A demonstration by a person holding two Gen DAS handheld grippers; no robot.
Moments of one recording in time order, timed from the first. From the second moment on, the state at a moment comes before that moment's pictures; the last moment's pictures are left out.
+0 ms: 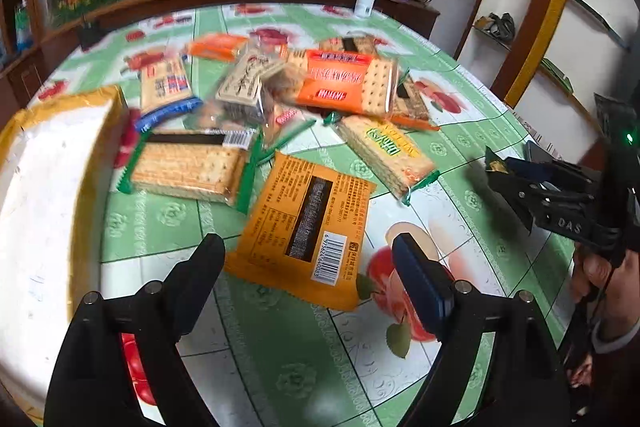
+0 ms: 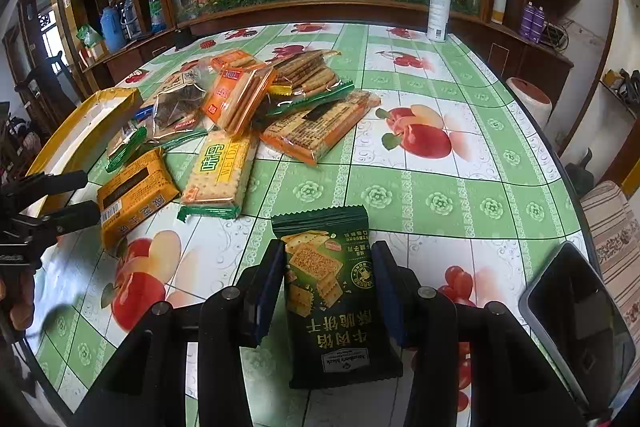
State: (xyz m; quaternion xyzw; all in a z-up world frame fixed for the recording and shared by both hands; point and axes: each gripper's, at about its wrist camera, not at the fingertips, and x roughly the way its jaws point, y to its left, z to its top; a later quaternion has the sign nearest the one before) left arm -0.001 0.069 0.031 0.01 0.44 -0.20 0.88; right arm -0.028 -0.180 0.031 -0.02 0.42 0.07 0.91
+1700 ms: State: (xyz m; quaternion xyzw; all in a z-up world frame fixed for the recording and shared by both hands) left arm -0.039 0.276 0.037 -0.05 0.38 0.09 0.92; right arm 0.044 0.188 0.068 -0.07 0.37 0.38 0.84
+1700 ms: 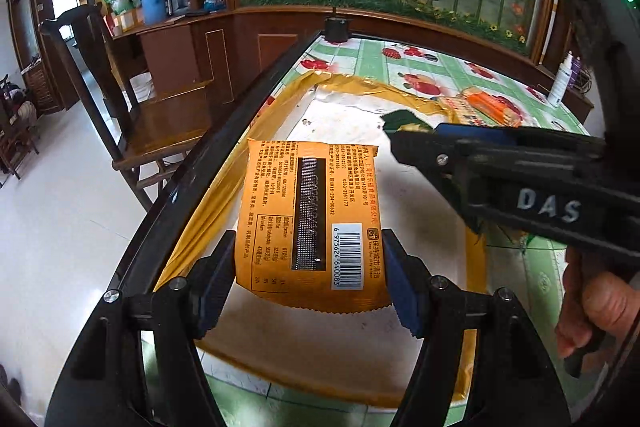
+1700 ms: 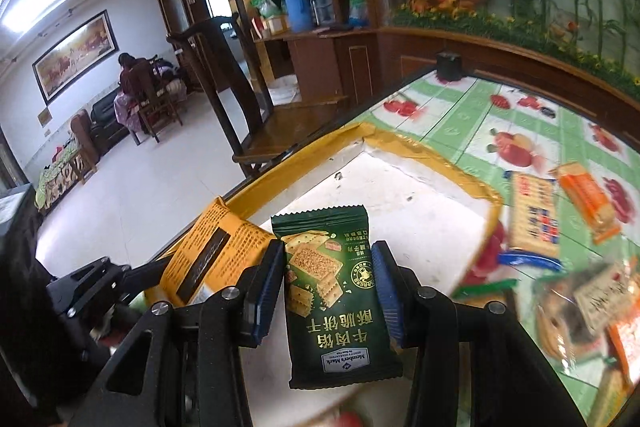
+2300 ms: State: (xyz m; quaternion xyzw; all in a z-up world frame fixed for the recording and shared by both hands) left arm -0.037 0.276 0.032 -0.05 0.41 0.14 0.90; right arm 0.054 0.143 0.074 -0.05 0.35 0.35 0.87
